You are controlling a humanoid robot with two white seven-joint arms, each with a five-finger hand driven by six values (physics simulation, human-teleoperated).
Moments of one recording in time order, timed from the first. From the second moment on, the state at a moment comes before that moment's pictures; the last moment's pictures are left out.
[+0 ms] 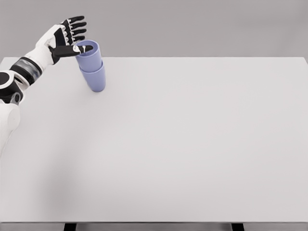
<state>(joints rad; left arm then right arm) -0.69 0.43 -0.30 -1.12 0.50 0.13 -0.32 0.01 0.00 -0.23 0.05 0.14 -0.08 0.04</state>
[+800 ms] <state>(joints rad) -0.34 0.57 -0.01 -1.46 0.51 0.12 -0.32 0.01 0.00 -0.23 0.05 0.14 -0.08 0.04</state>
